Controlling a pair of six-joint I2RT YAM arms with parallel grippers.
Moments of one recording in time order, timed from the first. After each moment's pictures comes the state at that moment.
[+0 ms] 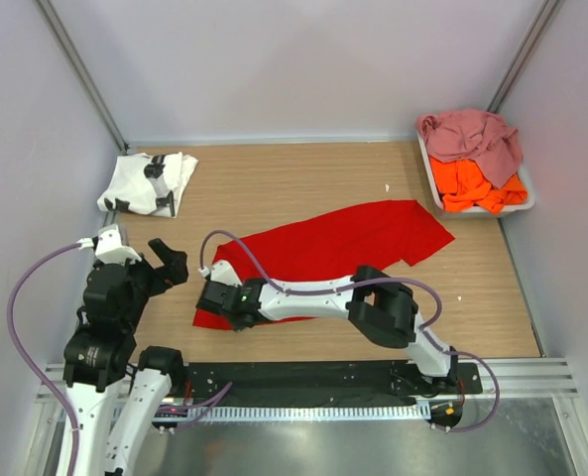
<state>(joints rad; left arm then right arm) -0.15 0.40 0.84 -0.78 -0.15 -0.43 1.33 2.16 1.67 -0.64 0.34 0.62</state>
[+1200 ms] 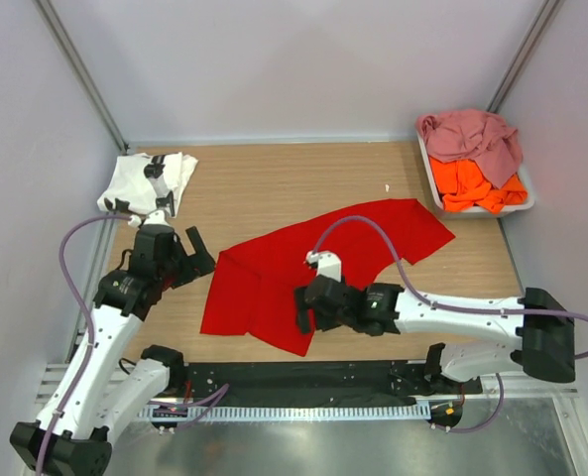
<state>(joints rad) -0.26 0.77 0.85 -0.85 -0.13 -0.57 1.18 1.23 0.82 -0.52 0.31 0.80</state>
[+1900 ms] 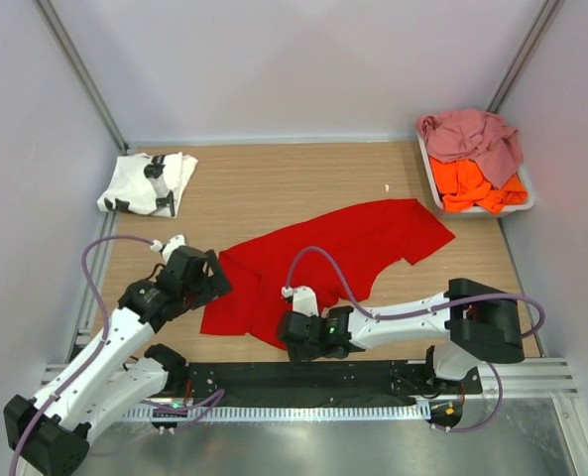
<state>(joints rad) -0.52 0.79 0.66 -0.82 -0.24 -0.86 1.39 1.56 0.83 -0.43 0.25 1.00</state>
